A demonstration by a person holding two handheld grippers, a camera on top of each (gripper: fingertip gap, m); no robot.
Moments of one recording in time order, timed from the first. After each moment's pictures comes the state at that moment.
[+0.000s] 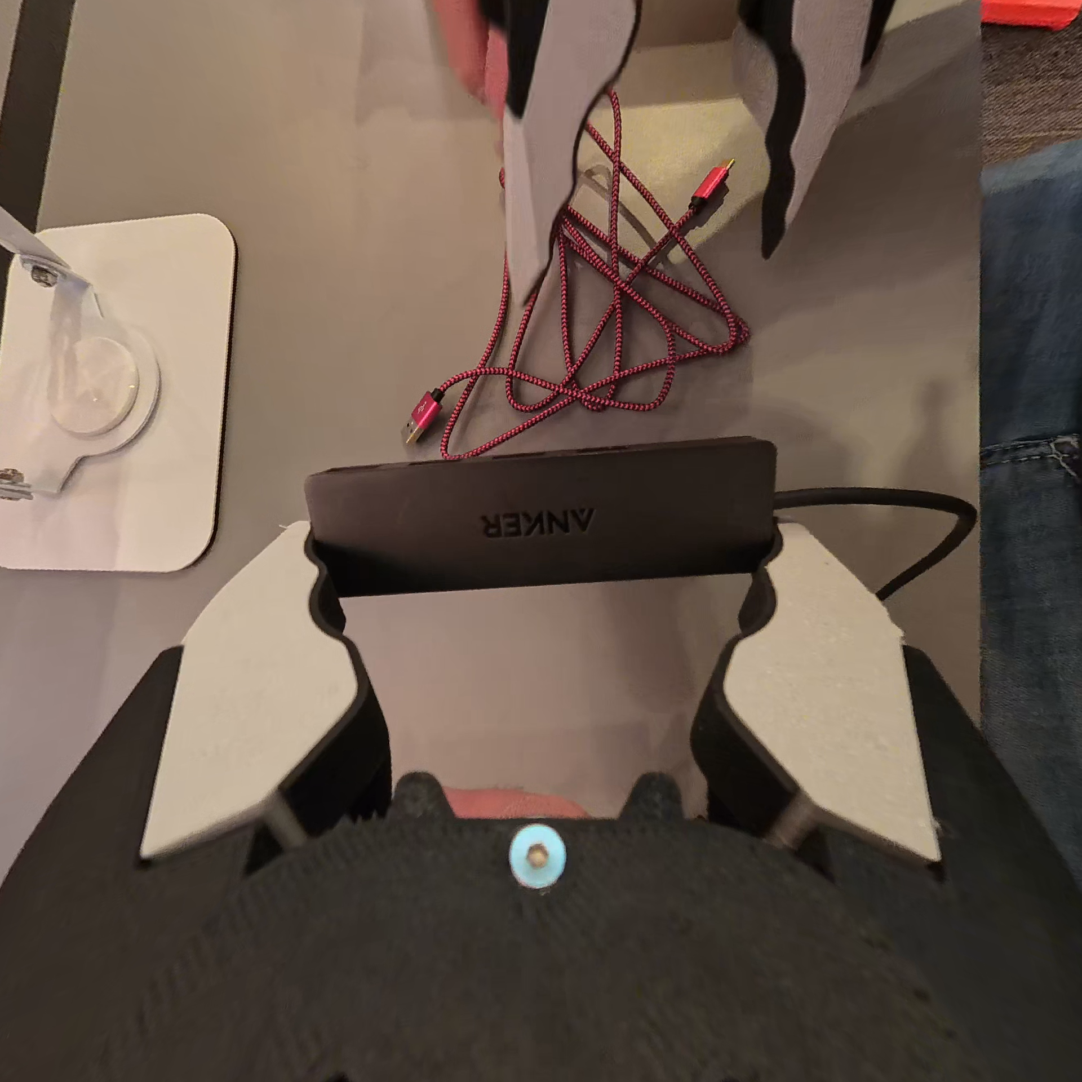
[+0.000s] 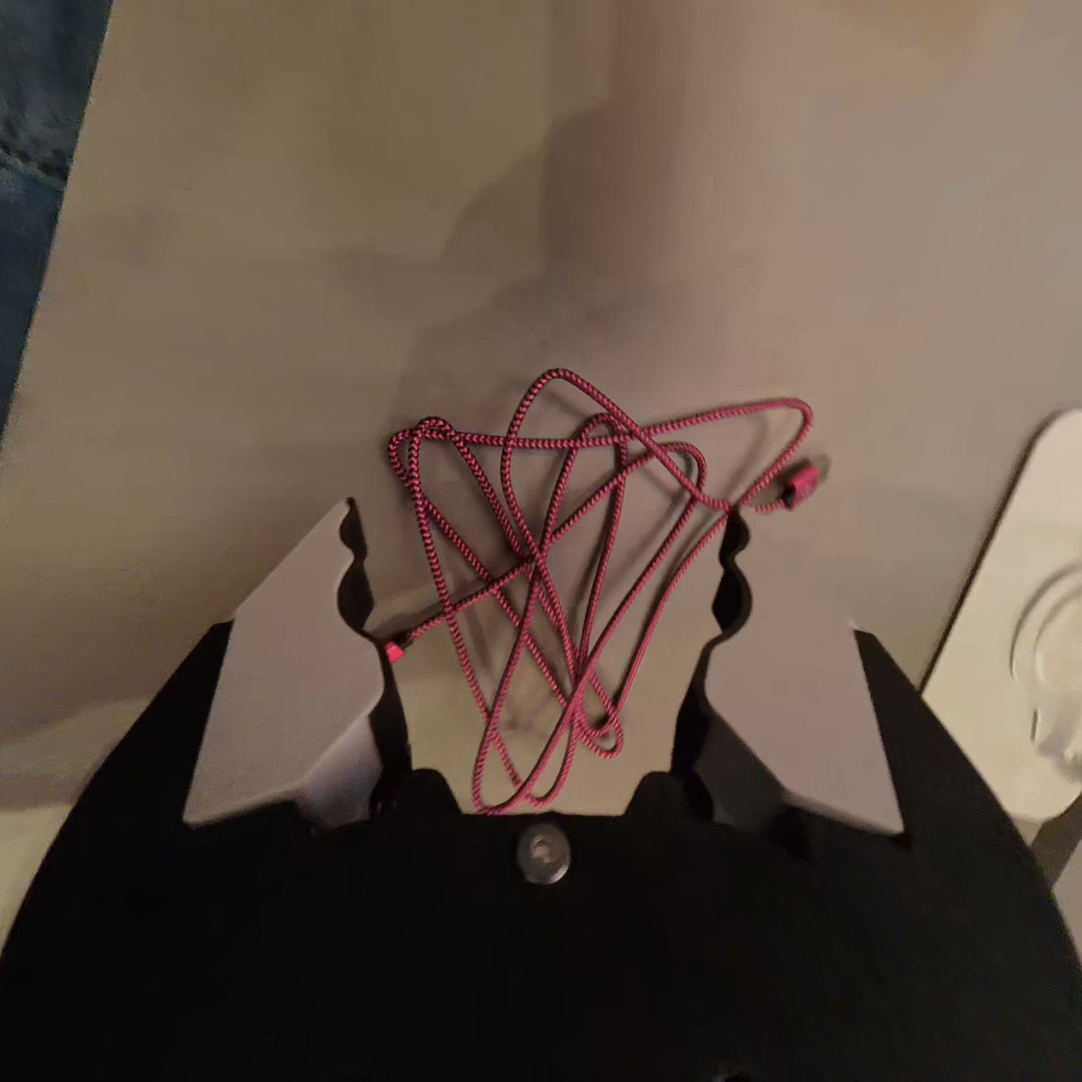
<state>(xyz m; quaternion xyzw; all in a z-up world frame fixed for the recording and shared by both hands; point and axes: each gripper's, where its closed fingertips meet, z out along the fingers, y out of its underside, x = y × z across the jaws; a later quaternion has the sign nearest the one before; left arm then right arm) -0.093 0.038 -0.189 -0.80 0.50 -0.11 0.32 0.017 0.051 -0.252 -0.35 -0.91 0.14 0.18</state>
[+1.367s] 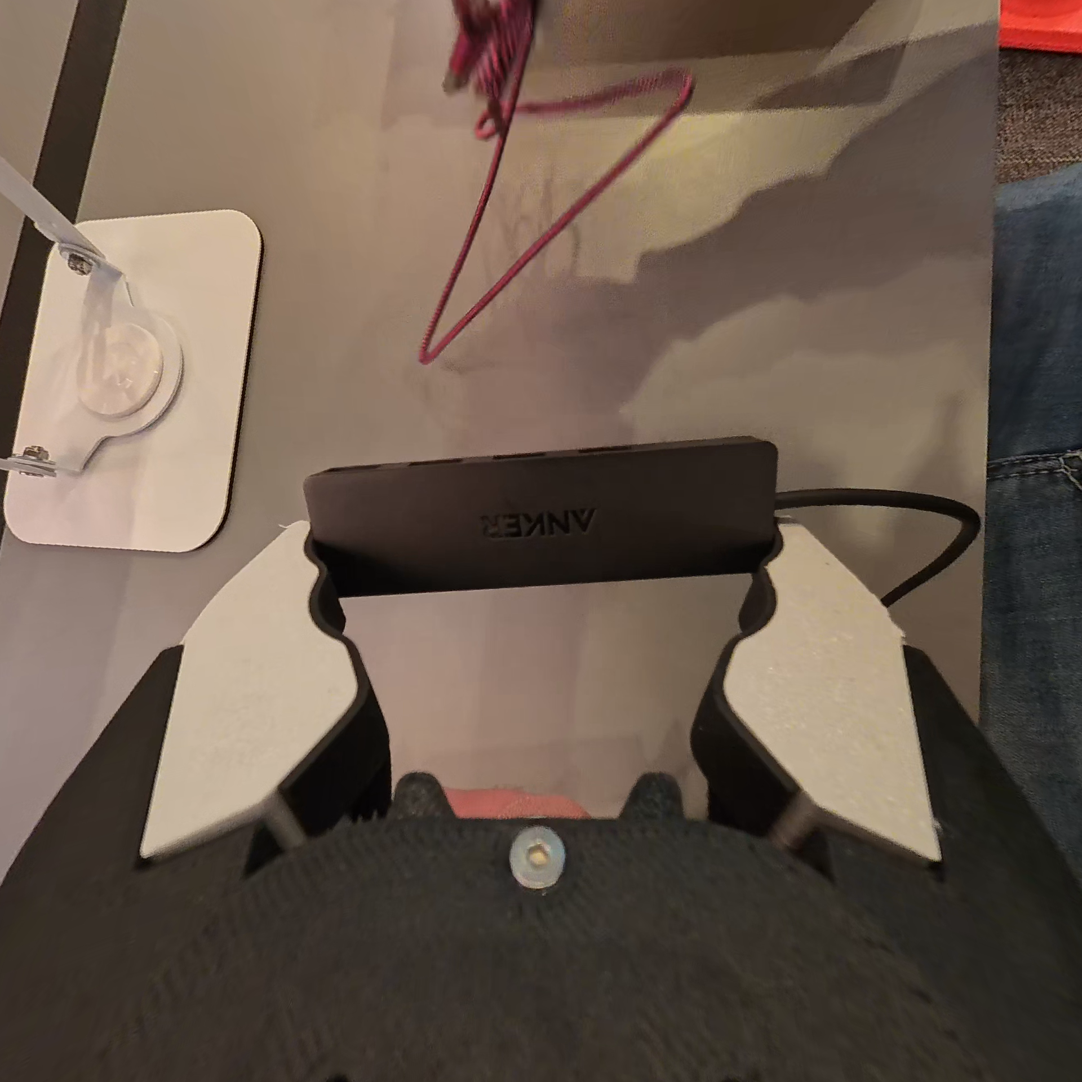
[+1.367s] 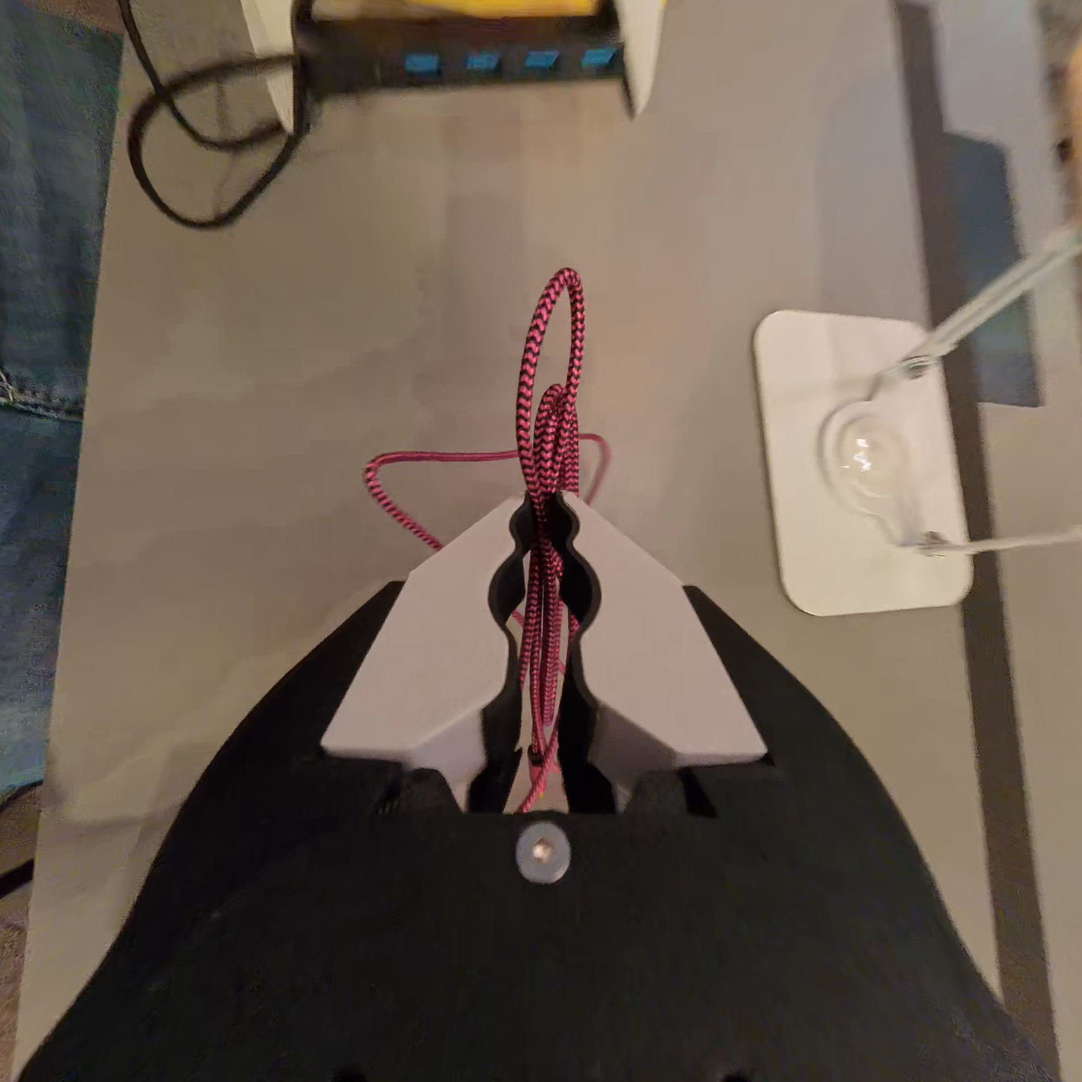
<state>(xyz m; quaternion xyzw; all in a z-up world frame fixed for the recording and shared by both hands) -0.096 0.035 -0.187 -0.80 0.48 -0.10 0.33 0.020 0.110 -0.165 -0.48 -0.81 0.23 0.27</state>
